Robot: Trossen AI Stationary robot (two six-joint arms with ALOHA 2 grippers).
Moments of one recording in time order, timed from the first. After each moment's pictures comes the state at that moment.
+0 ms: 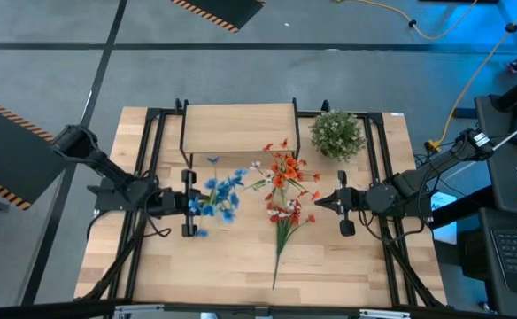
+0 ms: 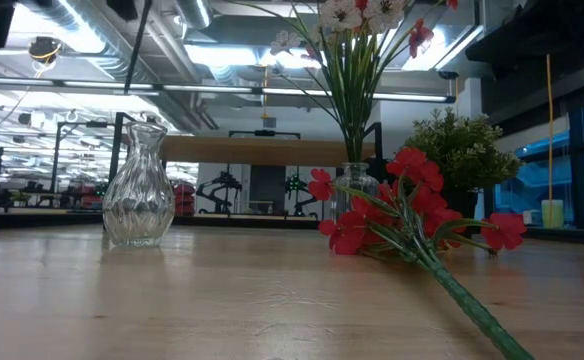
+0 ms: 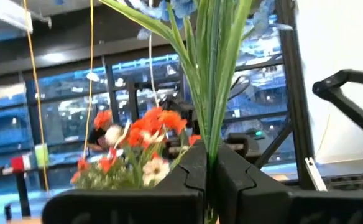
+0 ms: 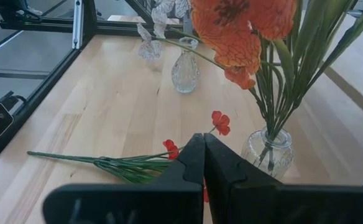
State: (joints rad) left arm -0.55 1.21 0.27 1.38 -0.60 0.36; right arm 0.51 0.82 0.46 -0.03 0.49 0.15
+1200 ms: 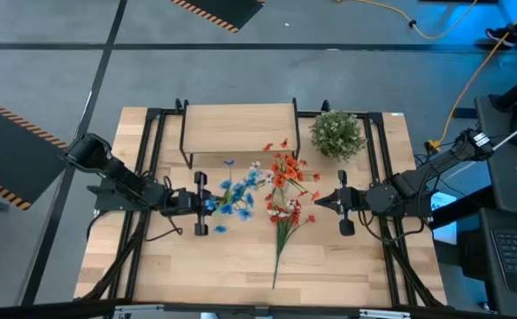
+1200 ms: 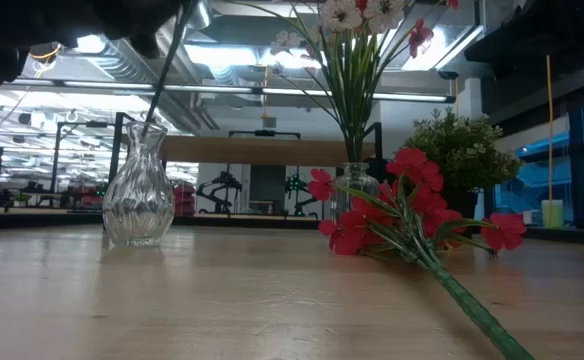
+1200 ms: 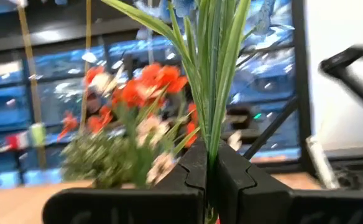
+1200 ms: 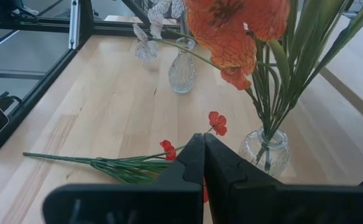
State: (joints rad) left arm -0.45 1.44 0.26 1.53 -0.52 0.26; right arm 0.51 0.82 0.46 -0.03 0.51 0.15
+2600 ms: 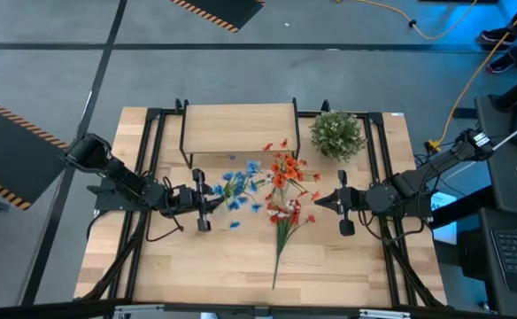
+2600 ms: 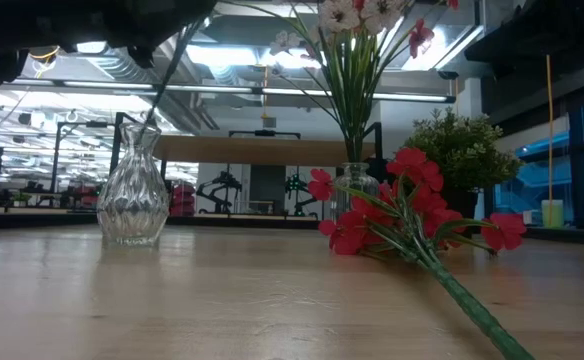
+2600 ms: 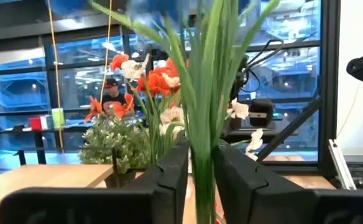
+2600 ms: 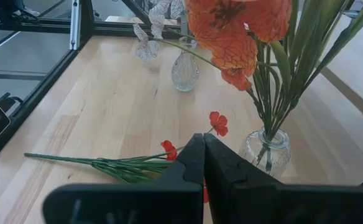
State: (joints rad) left arm -0.45 1.44 0.26 1.52 -0.64 0.23; right arm 0.51 0.82 0.46 -0.03 0.50 0.15
